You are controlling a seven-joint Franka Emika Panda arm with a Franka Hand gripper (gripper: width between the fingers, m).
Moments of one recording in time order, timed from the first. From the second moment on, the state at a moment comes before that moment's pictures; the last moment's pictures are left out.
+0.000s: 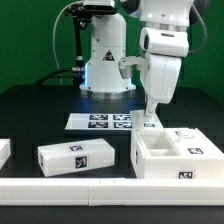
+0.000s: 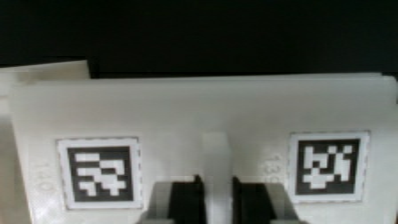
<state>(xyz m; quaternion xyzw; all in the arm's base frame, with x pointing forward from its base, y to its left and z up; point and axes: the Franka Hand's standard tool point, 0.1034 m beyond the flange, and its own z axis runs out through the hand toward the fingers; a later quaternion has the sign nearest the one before) 0.473 0.053 0.066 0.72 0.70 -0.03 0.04</state>
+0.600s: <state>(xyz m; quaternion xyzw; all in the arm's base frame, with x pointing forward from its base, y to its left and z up) 0.521 0.041 0.071 0.69 0.72 -0.05 0.04</state>
